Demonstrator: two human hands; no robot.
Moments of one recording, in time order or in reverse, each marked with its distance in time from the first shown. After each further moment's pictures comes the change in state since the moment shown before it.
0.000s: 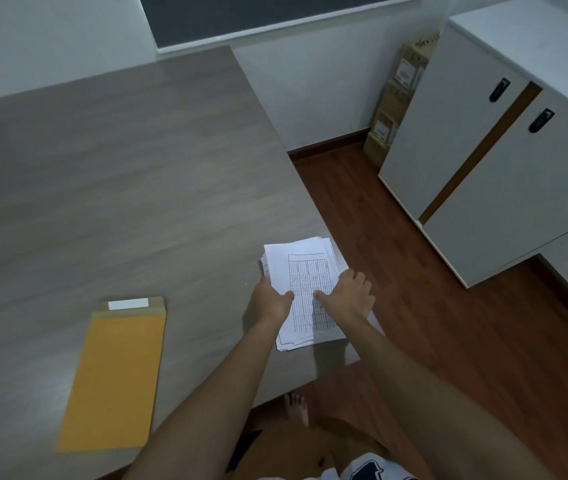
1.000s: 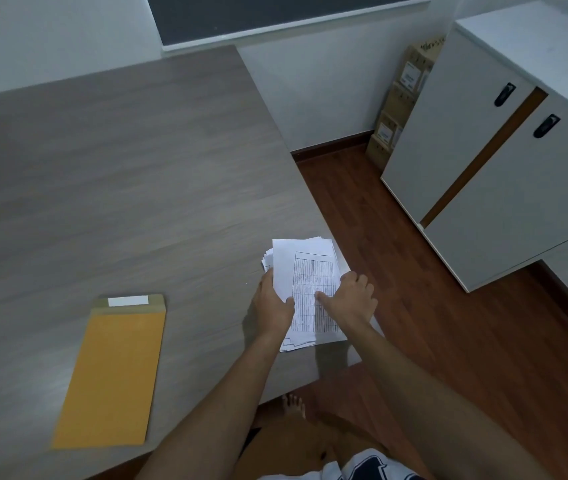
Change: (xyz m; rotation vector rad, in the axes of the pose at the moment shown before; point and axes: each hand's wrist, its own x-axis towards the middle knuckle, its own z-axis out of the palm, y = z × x) left_hand -0.019 -0.007 0.007 0.048 0.137 0.134; right_hand 0.004 0.007 0.006 0.041 0.015 -0.008
